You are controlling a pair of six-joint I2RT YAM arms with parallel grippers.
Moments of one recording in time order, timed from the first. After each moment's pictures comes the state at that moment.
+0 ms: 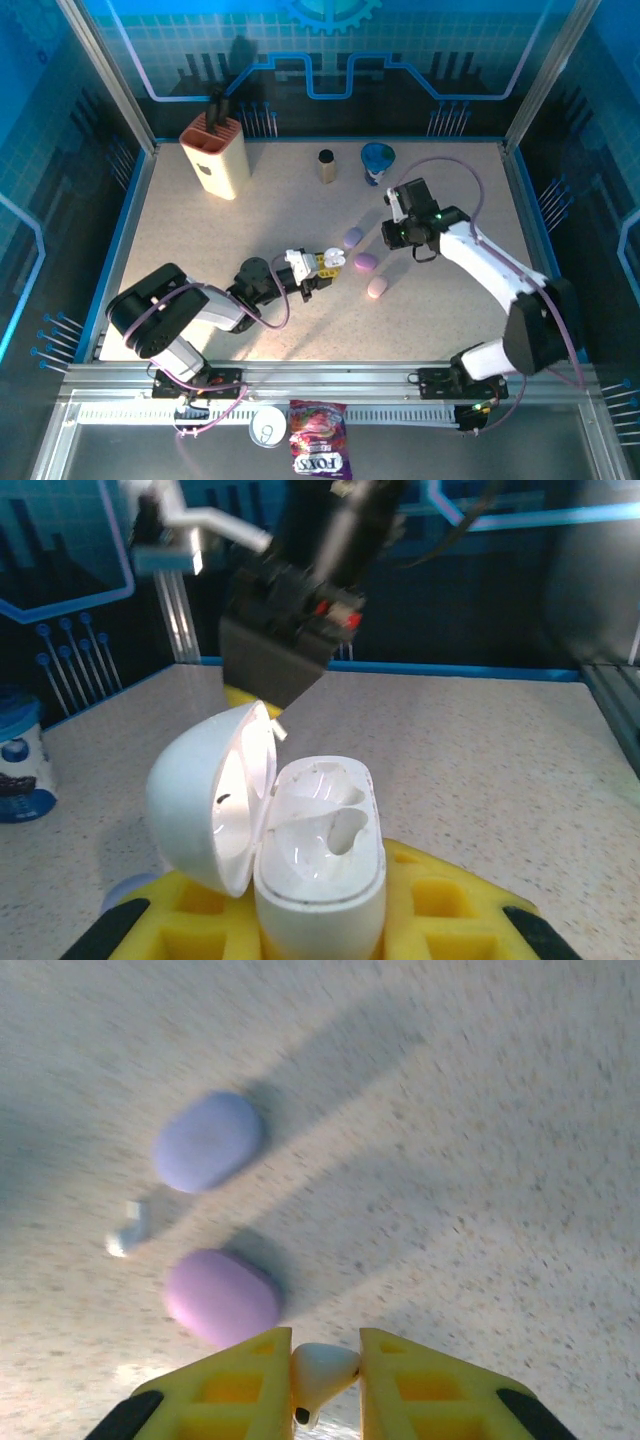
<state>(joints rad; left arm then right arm) -0.68 1.59 0.33 1.28 0.44 0.09 0.41 1.40 1.06 -0.63 0.00 0.17</state>
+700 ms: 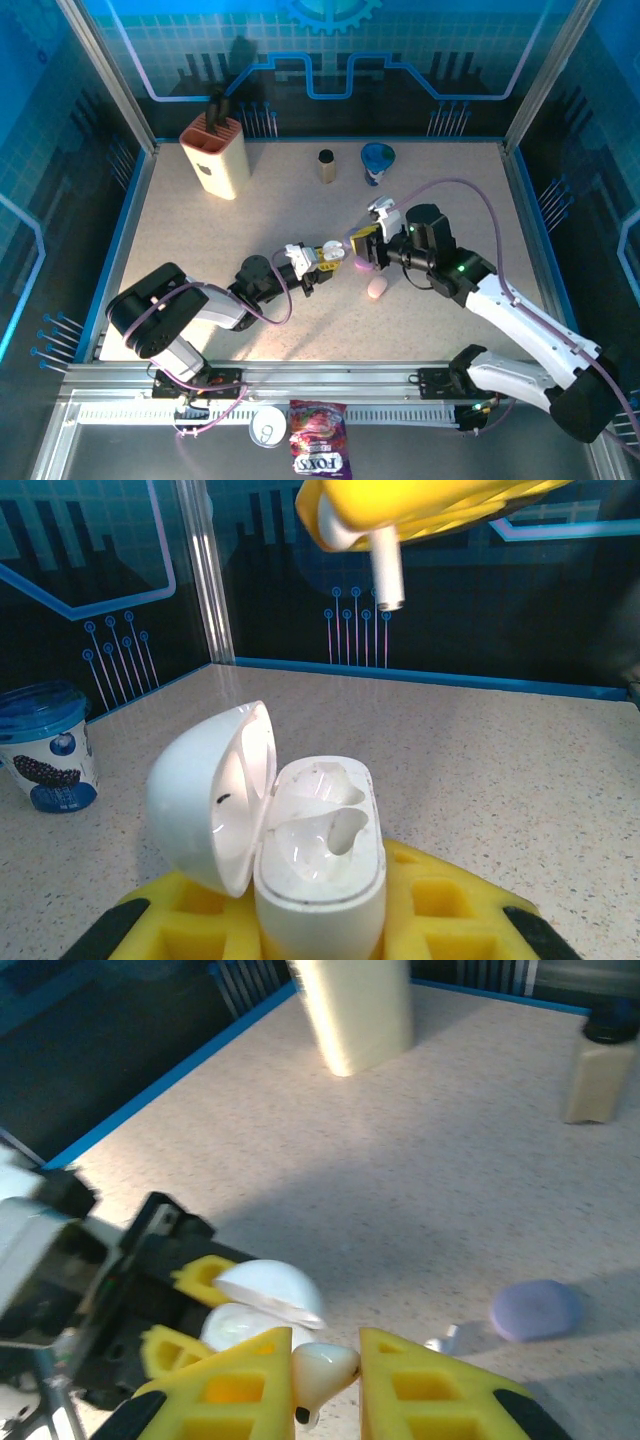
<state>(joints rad) -0.68 1.59 0.35 1.27 0.38 0.07 0.63 1.03 0.86 -0.29 -0.27 0.15</state>
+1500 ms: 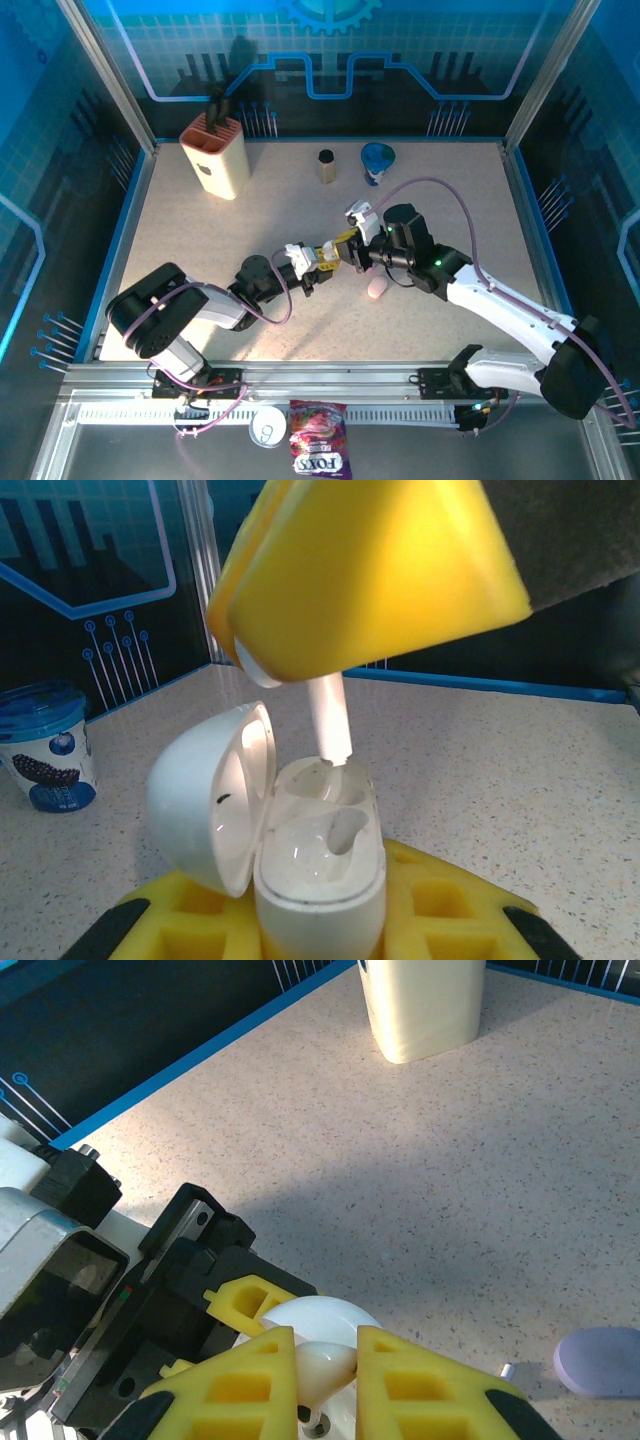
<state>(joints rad) -0.68 1.59 0.35 1.27 0.38 0.06 0.69 1.17 0.86 -0.18 -0.28 0.11</state>
